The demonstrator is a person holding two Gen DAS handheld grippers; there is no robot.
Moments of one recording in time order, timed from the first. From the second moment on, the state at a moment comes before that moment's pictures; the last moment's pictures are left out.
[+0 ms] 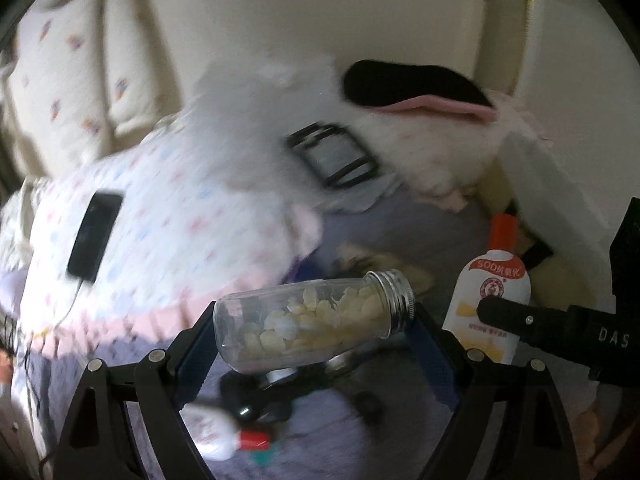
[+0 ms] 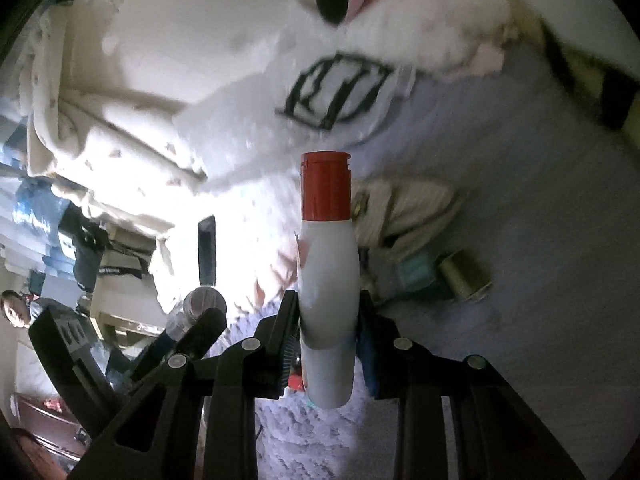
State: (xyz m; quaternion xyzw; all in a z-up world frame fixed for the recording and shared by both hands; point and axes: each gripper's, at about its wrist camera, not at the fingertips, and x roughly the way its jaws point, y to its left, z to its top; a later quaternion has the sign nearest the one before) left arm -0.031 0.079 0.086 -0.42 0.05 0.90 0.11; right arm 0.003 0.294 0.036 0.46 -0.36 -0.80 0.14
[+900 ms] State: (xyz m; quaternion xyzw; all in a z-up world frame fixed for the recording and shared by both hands) left arm -0.047 0.305 0.138 -0.37 0.15 0.87 0.29; right arm 0.077 0.506 0.080 0.28 -0.47 -0.84 0.01
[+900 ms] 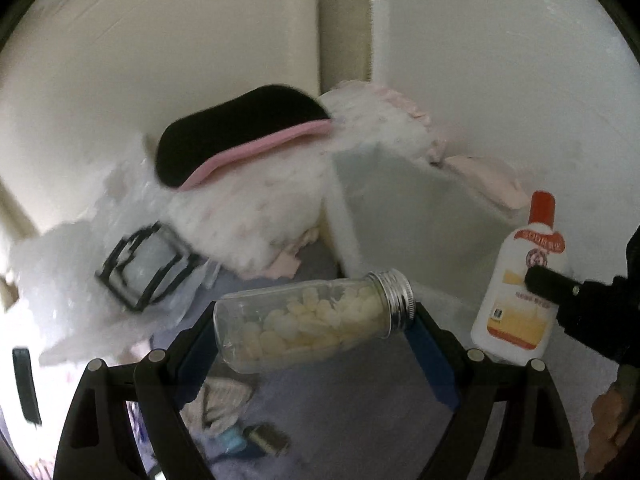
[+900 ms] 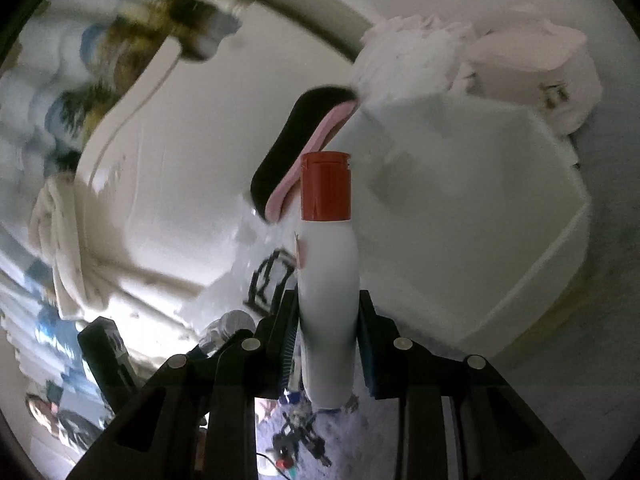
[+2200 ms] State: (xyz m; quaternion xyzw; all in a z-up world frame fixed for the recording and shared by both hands) left arm -0.065 0.466 0.108 -0.39 0.23 0.81 0.38; right arm 0.105 0.590 0.069 0.25 -0.52 -0.81 -0.10
